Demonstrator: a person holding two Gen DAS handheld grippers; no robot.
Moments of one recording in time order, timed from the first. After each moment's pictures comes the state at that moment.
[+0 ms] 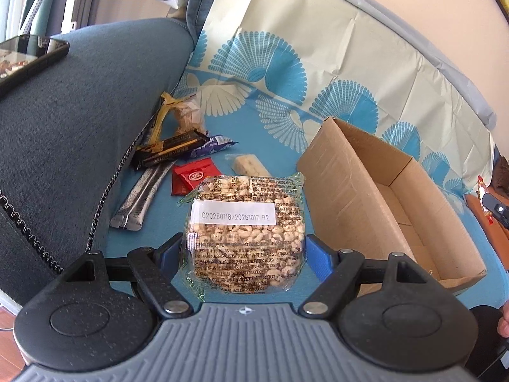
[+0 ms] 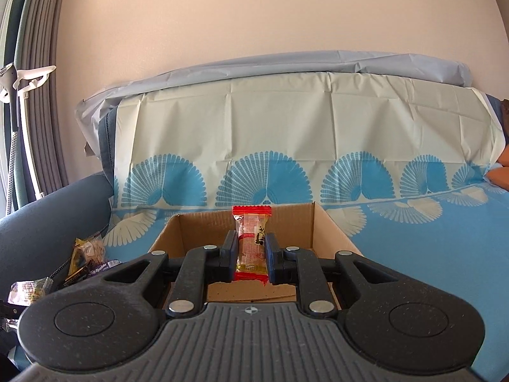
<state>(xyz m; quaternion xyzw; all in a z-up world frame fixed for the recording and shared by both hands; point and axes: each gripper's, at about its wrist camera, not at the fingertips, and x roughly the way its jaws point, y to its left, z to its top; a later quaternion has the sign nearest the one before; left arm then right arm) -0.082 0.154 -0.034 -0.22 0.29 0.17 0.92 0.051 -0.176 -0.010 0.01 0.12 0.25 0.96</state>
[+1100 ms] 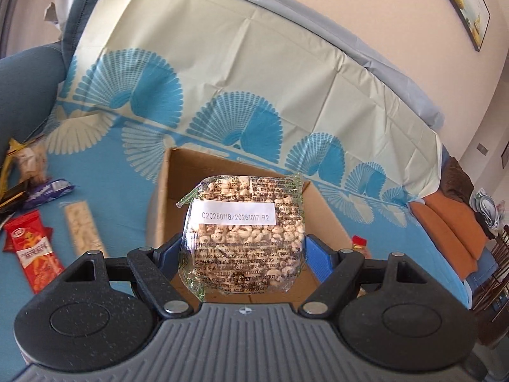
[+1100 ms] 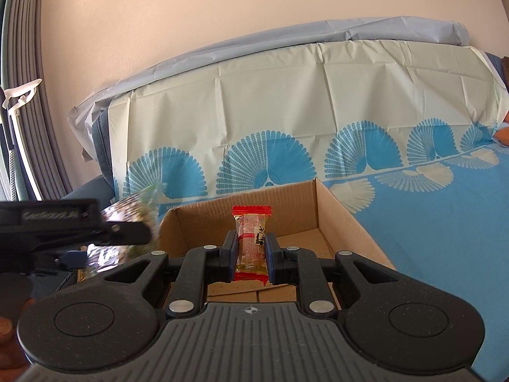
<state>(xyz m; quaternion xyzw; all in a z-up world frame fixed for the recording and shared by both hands) 0.076 0.018 0.031 -0.22 0.26 0.07 0.94 0.081 -0.186 -0.017 0.06 0.17 0.26 0.95</state>
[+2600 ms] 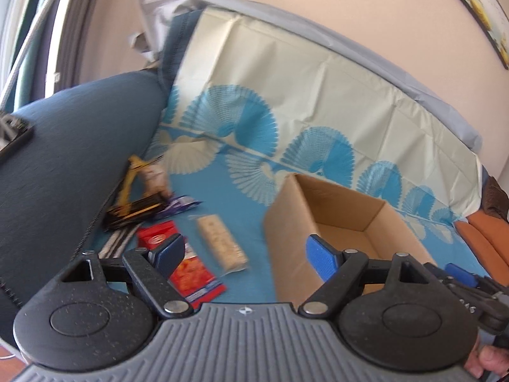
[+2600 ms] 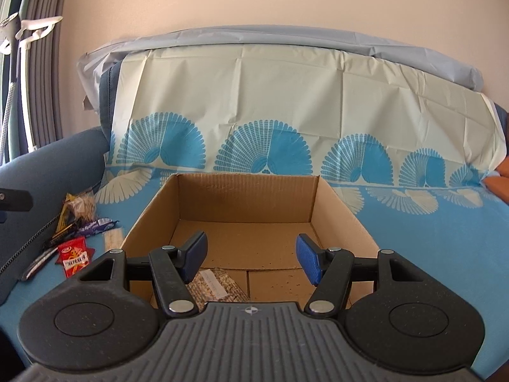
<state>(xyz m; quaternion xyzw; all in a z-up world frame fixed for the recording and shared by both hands) -0.065 0.130 0.016 -0.20 0.22 0.17 0.94 0.047 -0.145 -0.020 -0.06 0.16 0.24 0.96</state>
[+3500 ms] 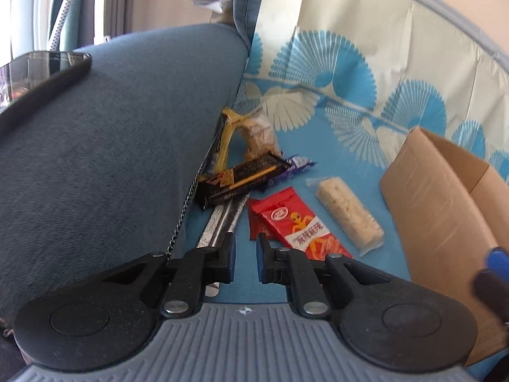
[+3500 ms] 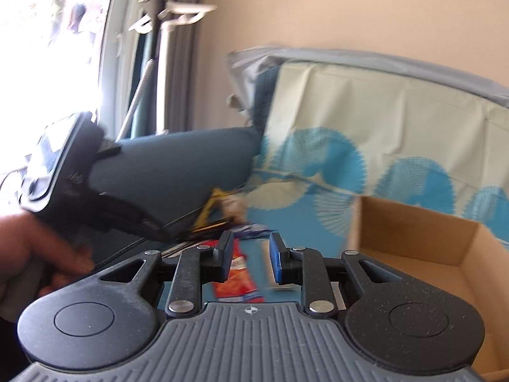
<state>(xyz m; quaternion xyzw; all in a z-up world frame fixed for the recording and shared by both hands) -0.036 0.225 -0.057 -0.16 0.32 0.27 0.90 -0.031 -0.006 -0.047 -0.12 0.11 0.45 0.88</state>
